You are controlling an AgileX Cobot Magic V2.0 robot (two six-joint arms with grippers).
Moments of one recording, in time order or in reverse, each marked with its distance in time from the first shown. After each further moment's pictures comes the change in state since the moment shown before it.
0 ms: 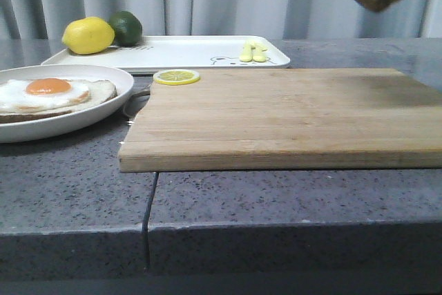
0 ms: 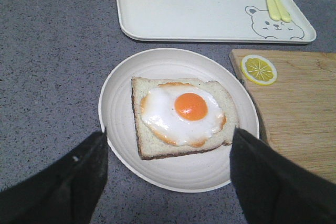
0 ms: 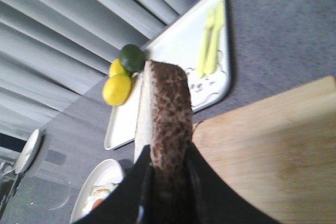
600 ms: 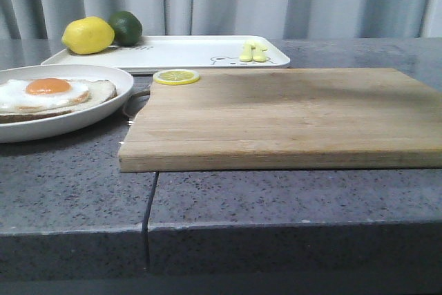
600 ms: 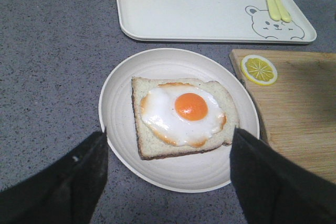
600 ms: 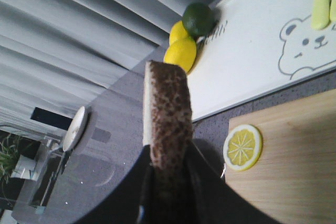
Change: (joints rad) left arm 0.000 0.000 0.000 0.000 0.000 0.000; right arm 0.721 0.131 -0.088 0.301 -0.564 -0.038
